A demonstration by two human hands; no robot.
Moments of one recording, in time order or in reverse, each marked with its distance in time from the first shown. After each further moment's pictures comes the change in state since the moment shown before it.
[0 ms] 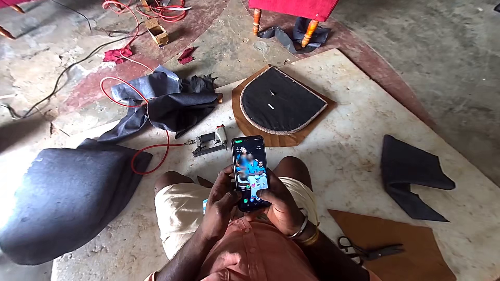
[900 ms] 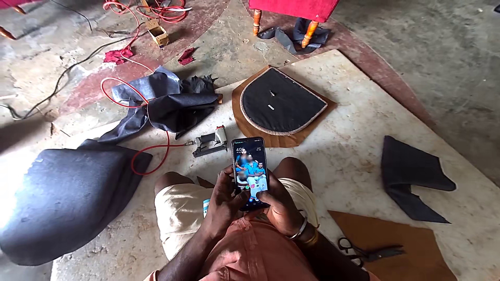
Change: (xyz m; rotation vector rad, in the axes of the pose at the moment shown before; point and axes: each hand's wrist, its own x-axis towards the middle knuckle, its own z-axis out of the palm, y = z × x) left_hand 0.004 0.000 0.007 0.126 0.073 -0.028; right_hand 0.001 0.003 -0.001 -0.050 0.001 -0.035
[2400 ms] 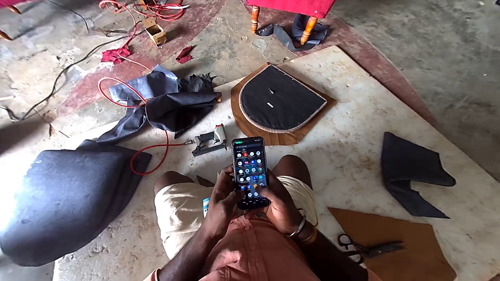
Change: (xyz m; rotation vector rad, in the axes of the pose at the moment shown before) left_hand 0.000 -0.005 -0.003 -0.048 -0.031 -0.011; right_hand 0.001 0.002 -0.001 0.022 0.045 0.034
